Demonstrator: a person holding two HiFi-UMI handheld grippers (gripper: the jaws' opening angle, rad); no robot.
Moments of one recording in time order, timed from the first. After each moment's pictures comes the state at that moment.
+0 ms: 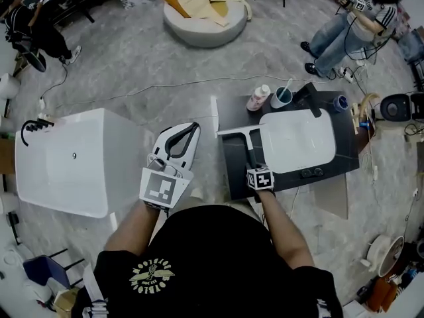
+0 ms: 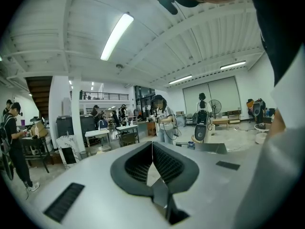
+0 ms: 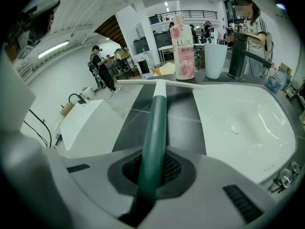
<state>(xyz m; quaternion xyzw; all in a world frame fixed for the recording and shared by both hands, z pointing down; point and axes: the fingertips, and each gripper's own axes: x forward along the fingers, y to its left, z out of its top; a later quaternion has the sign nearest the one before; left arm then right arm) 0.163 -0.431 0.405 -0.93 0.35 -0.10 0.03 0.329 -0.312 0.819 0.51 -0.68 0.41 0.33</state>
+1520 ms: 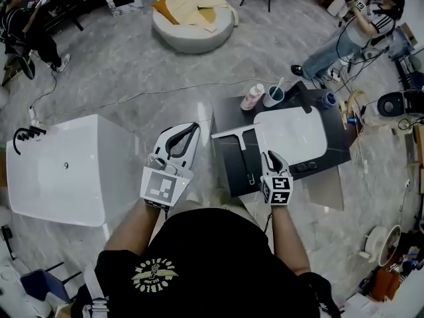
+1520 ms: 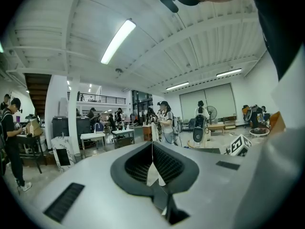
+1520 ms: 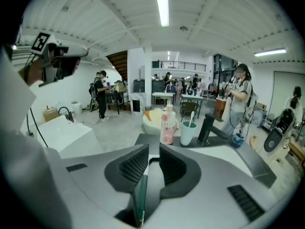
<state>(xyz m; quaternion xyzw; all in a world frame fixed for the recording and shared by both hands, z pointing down) 0.139 -0.413 0.396 -0.94 0.33 -0.07 0.04 0.359 -0.322 0.622 0.66 -0.70 0.19 0.22</state>
